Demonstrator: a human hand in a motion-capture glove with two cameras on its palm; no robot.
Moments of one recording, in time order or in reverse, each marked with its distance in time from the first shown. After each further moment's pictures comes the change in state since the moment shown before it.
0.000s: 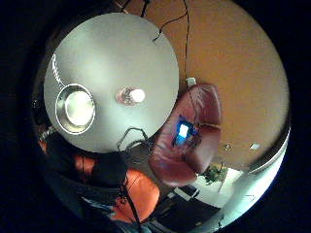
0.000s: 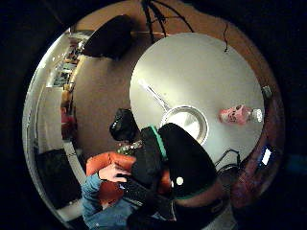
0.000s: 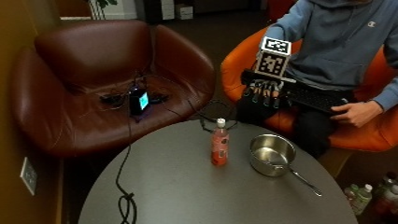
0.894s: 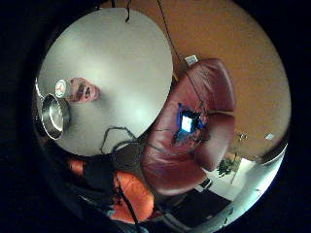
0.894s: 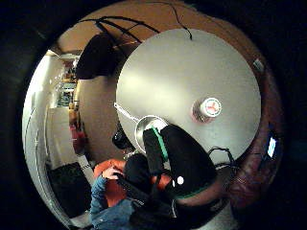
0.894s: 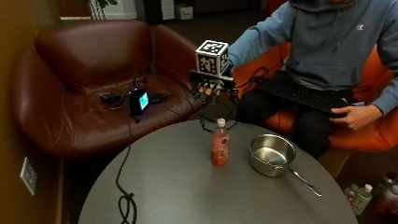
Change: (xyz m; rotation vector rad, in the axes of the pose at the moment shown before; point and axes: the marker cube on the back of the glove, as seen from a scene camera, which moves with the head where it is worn) arm 0.168 0.012 0.054 -0.049 -0.157 0.164
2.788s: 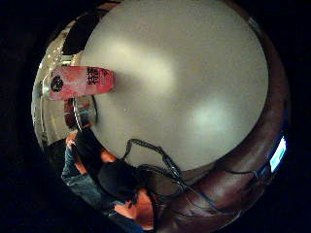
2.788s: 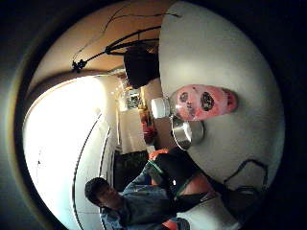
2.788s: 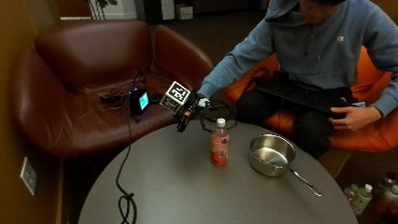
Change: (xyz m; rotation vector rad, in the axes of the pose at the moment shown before) arm 0.099 0.000 0.168 -0.157 -0.949 0.030
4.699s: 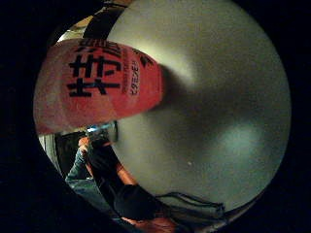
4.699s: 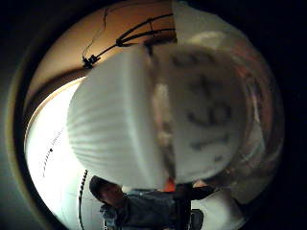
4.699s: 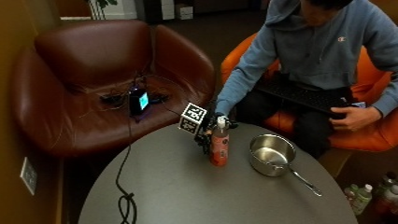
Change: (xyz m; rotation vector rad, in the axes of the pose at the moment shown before) arm -0.038 -0.052 0.104 0.024 -0.275 -0.214
